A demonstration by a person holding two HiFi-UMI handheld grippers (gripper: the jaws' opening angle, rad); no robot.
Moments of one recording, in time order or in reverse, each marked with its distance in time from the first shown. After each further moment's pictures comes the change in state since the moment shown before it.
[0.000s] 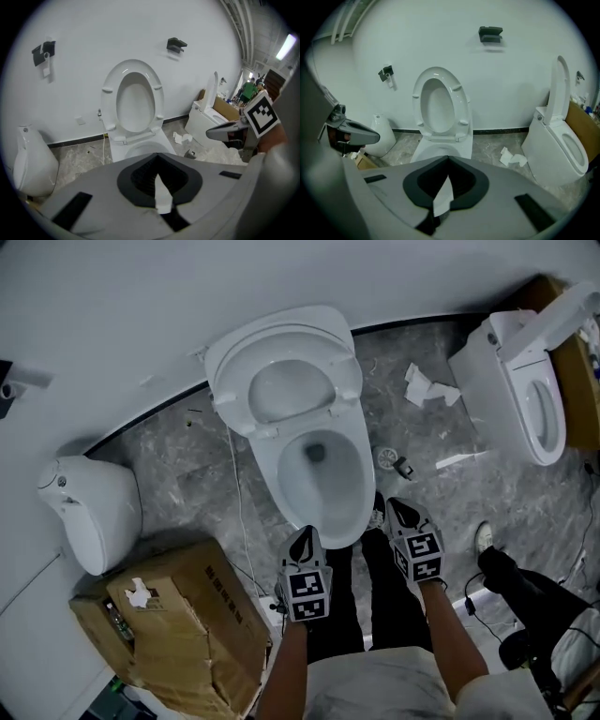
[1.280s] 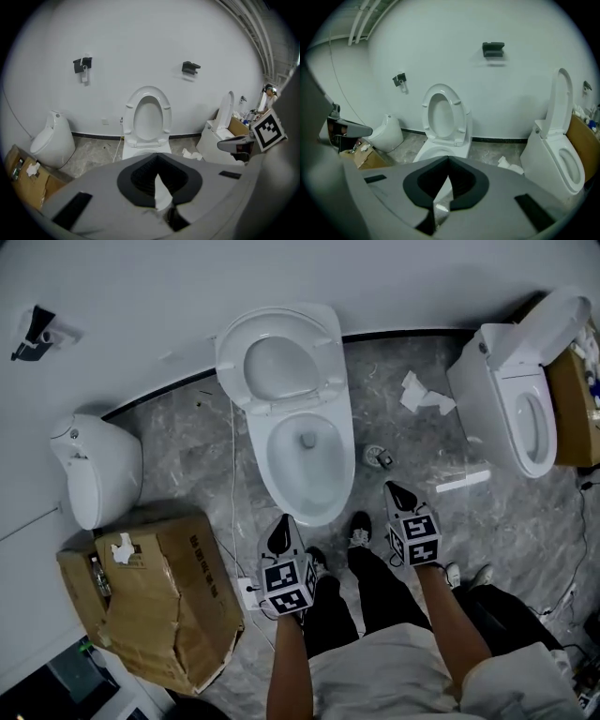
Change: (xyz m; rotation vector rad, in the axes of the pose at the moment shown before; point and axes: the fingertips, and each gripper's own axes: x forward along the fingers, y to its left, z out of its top) left arm -0.091 -0.056 0.002 -0.212 -0.164 0.222; right arm -0.088 -0.038 0.003 -0.097 -0.061 0.066
